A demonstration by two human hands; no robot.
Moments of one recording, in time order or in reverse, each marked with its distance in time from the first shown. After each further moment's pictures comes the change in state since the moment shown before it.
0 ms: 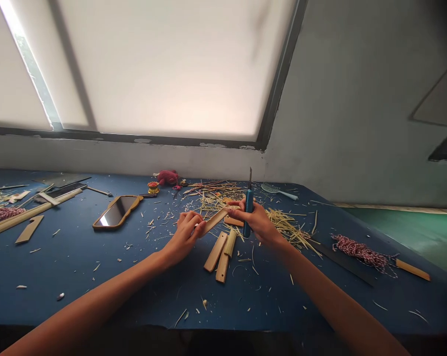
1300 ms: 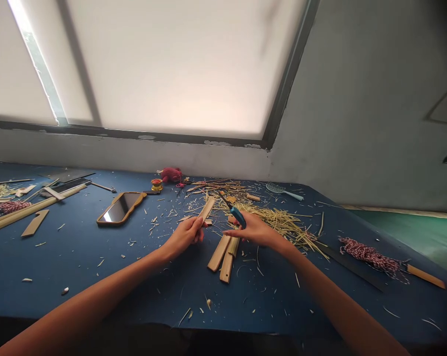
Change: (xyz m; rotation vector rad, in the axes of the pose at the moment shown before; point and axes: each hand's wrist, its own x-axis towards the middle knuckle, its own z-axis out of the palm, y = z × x) left_hand 0.005 -0.021 0.008 -0.529 -0.126 -0.346; right_hand -0.002 0.018 -0.007 -0.726 -0.355 0.057
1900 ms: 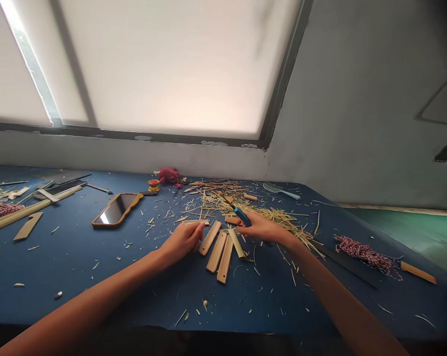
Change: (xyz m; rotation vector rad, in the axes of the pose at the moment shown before) left_hand -0.012 0.013 0.002 0.410 -0.018 0.119; right_hand -0.004 0.009 -0.020 0.081 -0.152 0.118
